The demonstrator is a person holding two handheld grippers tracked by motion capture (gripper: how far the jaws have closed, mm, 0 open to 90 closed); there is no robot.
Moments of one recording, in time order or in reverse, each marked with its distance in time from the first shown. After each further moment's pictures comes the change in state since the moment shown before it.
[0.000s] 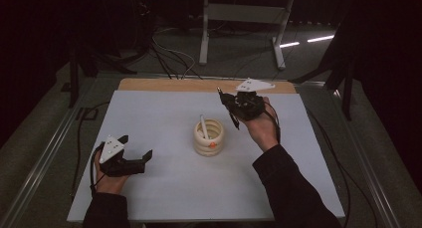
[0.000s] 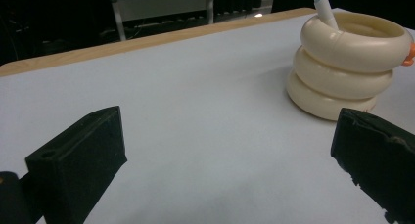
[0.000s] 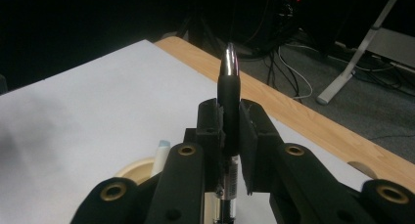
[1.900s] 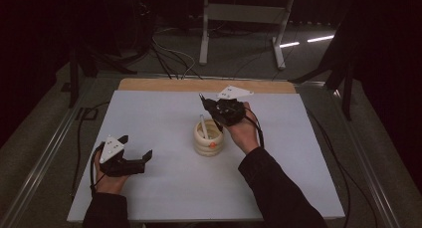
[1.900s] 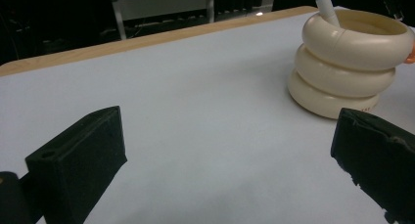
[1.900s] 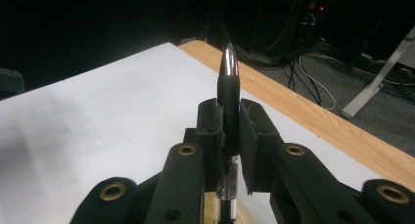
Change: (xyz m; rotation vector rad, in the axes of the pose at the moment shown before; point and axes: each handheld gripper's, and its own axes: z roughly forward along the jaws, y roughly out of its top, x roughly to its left) left arm 0.001 -0.001 0.000 0.003 0.002 0.001; right arm 0.030 -0.011 0.042 -0.033 0.068 -0.018
